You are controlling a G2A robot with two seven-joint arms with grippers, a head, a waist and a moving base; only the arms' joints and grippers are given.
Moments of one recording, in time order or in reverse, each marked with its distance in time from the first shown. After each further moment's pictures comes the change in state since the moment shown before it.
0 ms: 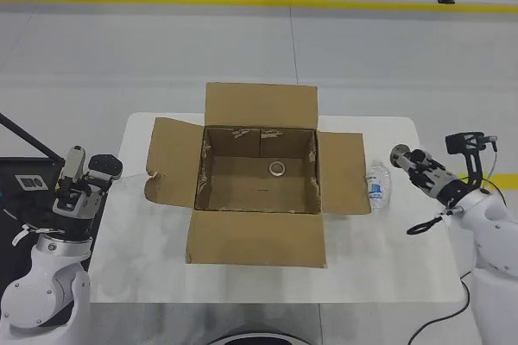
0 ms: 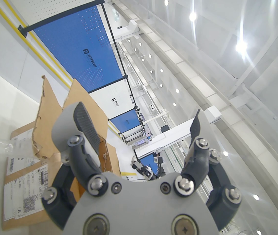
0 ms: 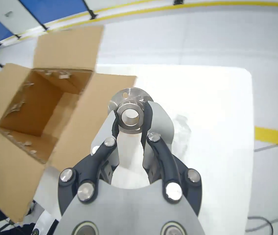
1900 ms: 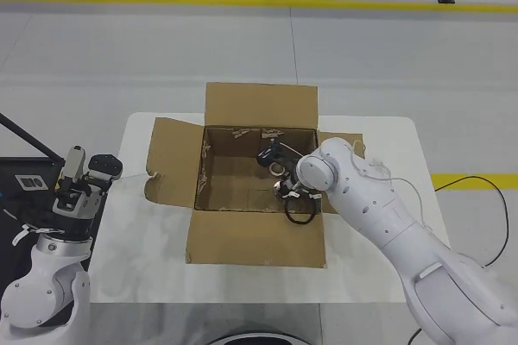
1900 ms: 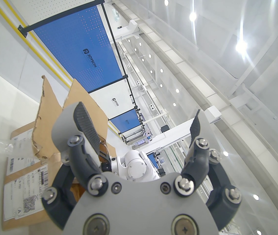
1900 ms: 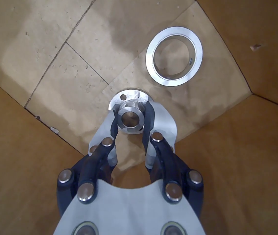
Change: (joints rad) left arm 0.000 0.000 0.000 0.000 0.000 0.000 0.000; right arm 0.863 -0.284 -1.231 0.900 0.032 -0.037 0.247
